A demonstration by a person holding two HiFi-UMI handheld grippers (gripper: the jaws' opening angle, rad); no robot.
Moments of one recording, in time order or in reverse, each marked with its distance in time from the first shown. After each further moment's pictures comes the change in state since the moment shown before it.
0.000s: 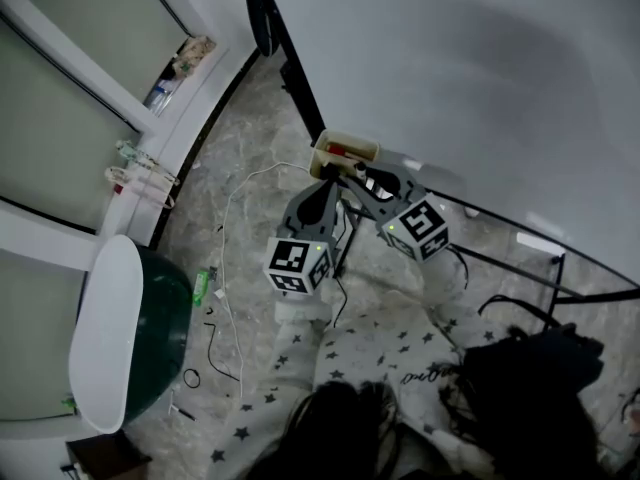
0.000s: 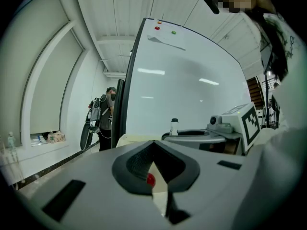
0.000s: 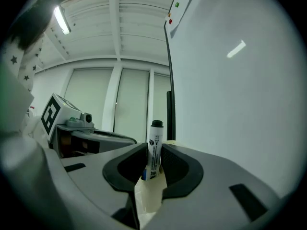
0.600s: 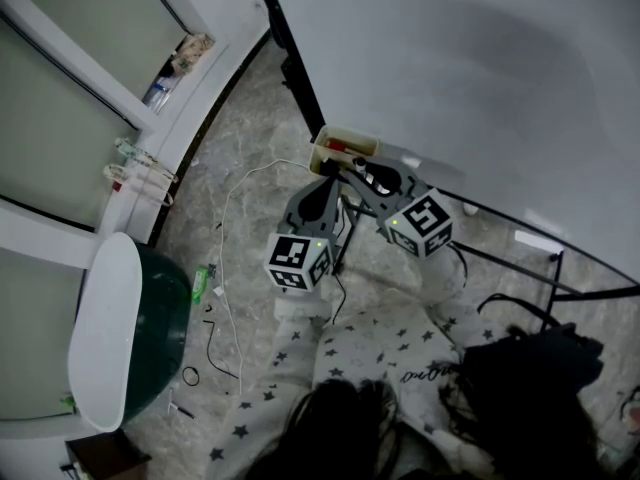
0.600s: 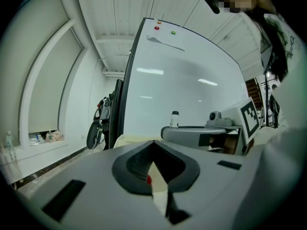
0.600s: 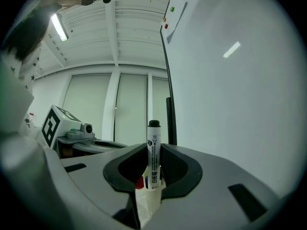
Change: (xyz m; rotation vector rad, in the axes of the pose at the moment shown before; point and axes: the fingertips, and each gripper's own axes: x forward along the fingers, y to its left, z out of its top) left arm -0.009 -0.013 0.017 -0.011 0.000 -0.022; right arm -0.013 0.009 0.036 0.042 -0.047 0.002
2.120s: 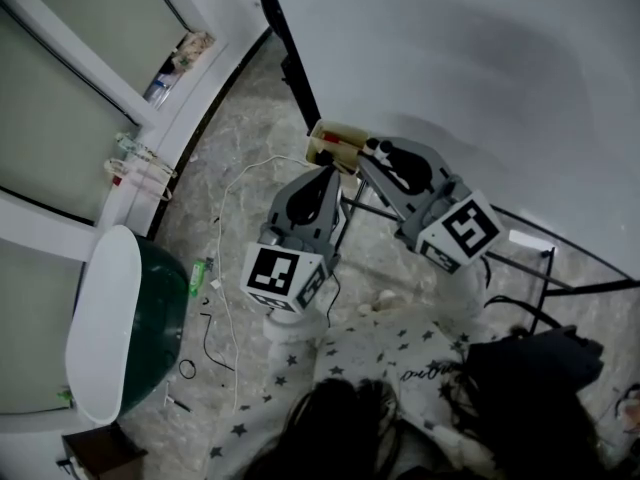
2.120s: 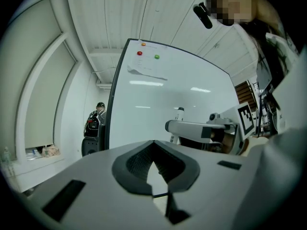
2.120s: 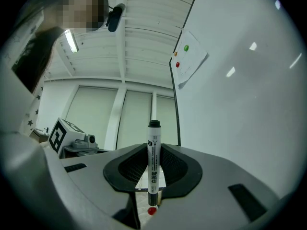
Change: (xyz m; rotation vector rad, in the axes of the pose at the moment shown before) left arm -0.034 -0.050 0.093 0.067 -0.093 -0.041; right arm -0.057 0.023 0.115 -0.037 -0.181 0.033
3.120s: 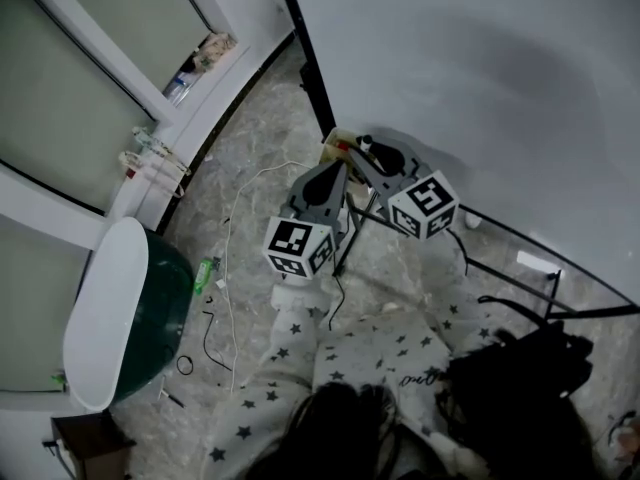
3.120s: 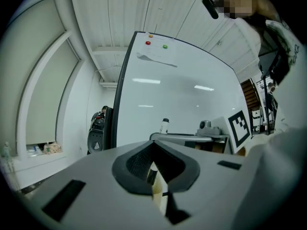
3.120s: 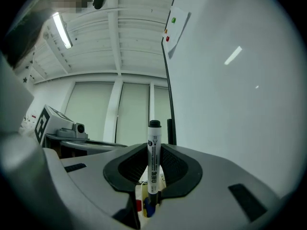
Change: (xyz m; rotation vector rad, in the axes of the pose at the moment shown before) left arm 0.031 0.035 -0.047 -0.006 -0.010 0.035; right arm 0.053 -0.036 -0.086 0.035 0.069 -0.004
